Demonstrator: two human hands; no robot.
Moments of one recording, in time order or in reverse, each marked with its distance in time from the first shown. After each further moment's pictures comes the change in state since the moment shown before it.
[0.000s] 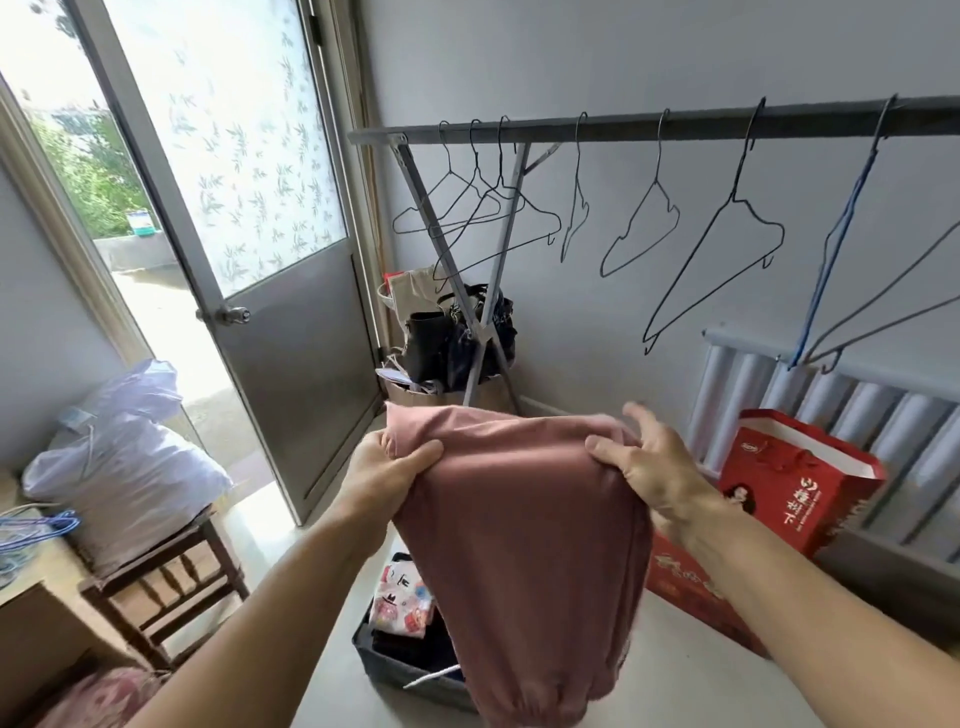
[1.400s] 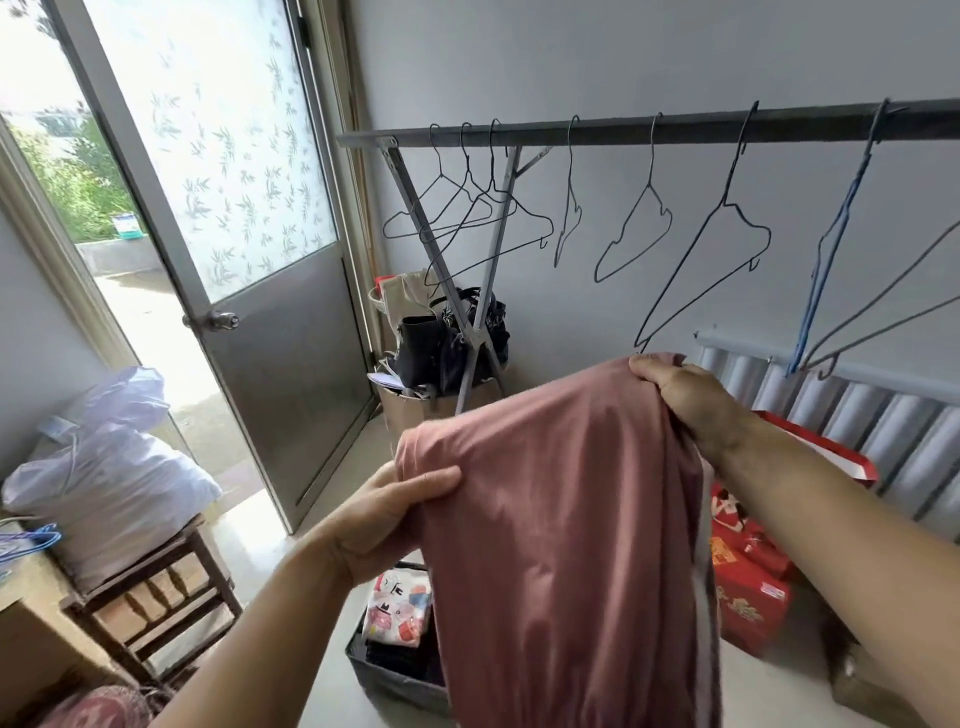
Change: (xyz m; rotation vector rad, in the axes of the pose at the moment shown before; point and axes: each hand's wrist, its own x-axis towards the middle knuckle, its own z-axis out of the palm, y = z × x) left_hand -0.019 0.010 -0.001 -0.305 -0.486 -0.222; right_hand 0.023 -0.069 -0.023 0.092 0.009 -0.017
